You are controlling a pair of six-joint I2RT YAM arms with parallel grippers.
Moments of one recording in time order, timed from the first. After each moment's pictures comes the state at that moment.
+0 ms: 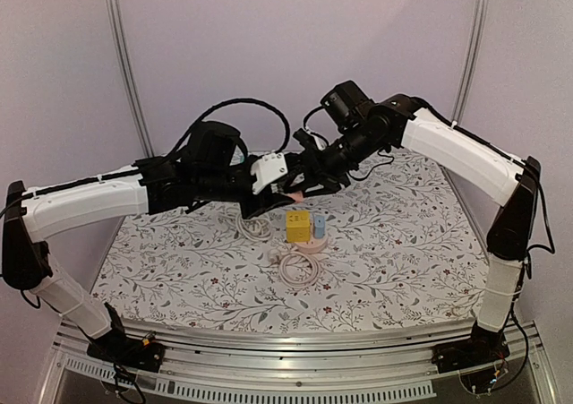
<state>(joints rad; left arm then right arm) -0.89 1.49 1.24 -0.24 0.10 0.59 0.81 1.93 2.01 -1.00 -0.53 0.58</state>
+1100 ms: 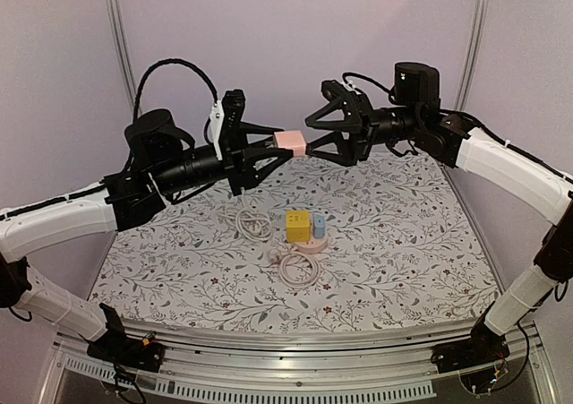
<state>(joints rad) -0.88 1.29 1.06 0.34 0.36 0.12 0.68 1.57 1.54 -0.09 -1.08 1.10</state>
